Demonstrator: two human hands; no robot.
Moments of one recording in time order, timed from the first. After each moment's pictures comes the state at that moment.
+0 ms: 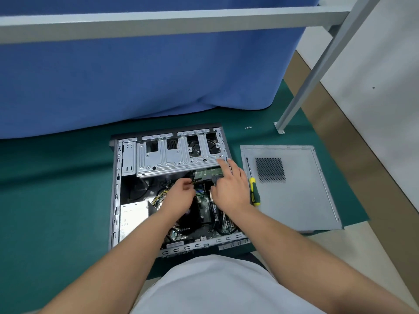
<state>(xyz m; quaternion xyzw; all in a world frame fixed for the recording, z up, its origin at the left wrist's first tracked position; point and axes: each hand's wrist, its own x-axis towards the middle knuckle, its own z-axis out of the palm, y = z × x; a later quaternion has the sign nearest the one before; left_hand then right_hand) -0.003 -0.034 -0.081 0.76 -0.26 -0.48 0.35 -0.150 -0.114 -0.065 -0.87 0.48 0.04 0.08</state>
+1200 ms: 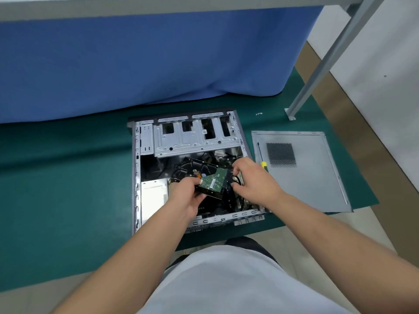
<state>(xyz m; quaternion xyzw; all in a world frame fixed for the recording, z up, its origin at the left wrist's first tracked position) 0.003 0.020 -0.050 0.59 0.15 -0.56 0.56 -0.183 -0.089 -0.046 -0.89 0.39 -0.01 0.24</state>
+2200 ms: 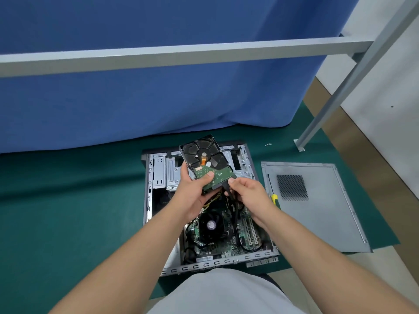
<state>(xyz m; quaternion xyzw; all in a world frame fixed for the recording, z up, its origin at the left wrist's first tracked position) 0.055 -0.039 -0.014 0.50 -0.05 -0.59 0.63 -0.107 -0.103 -0.018 -0.51 0.50 -0.21 0.67</state>
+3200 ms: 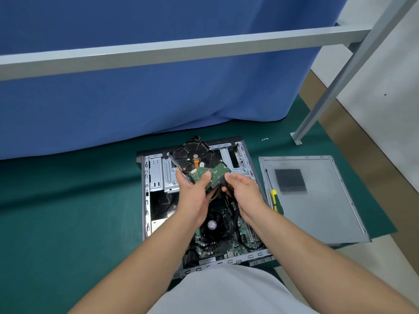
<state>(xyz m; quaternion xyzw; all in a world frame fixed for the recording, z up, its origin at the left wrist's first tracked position) 0.033 -0.049 -0.025 0.52 0.00 -0.55 0.65 -0.087 -0.104 -0.028 -0.41 0.54 -0.27 0.68</state>
